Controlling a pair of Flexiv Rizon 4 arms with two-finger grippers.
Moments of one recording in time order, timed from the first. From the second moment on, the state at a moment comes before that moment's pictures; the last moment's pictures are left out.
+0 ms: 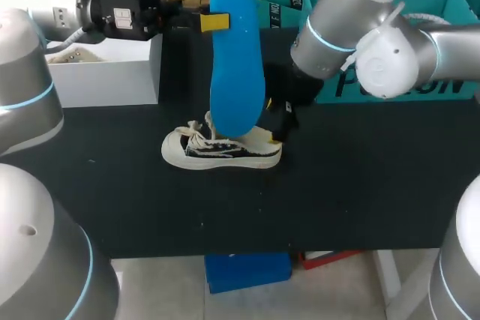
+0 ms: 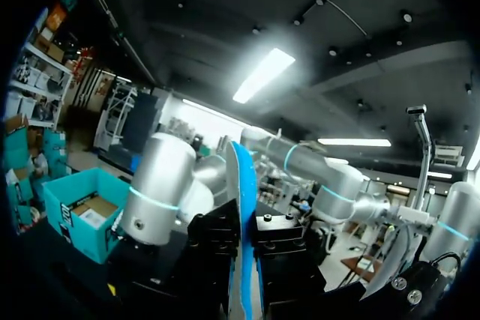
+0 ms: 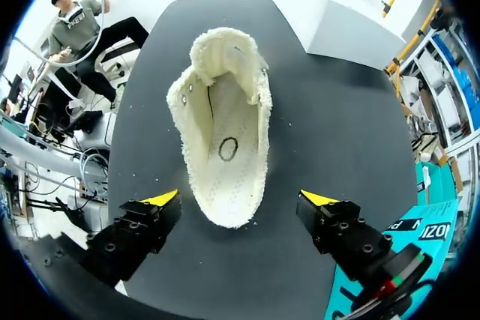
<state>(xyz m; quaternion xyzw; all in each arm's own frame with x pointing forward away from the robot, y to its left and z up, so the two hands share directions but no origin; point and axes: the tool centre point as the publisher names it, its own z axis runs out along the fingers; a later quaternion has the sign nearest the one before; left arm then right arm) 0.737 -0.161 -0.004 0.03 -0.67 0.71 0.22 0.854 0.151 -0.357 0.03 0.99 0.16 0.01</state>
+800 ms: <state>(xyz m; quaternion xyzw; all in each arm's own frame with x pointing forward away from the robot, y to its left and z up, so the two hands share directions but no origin) 0.737 -0.161 -0.003 0.03 -0.67 0.71 0.22 0.856 0.169 -0.356 0.02 1.00 0.02 -0.01</state>
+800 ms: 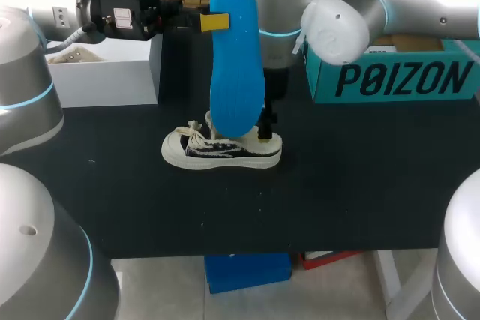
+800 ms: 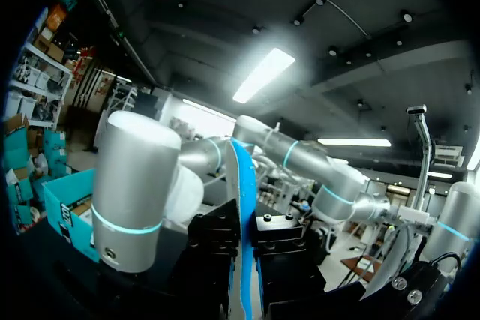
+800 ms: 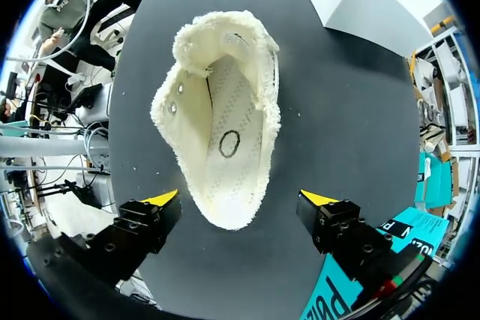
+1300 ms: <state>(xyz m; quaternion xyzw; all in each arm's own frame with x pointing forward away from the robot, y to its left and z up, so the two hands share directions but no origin) 0.737 -0.161 -0.003 0.03 -0.67 0.71 0.22 0.857 0.163 -0.355 0.04 1.00 0.05 0.01</state>
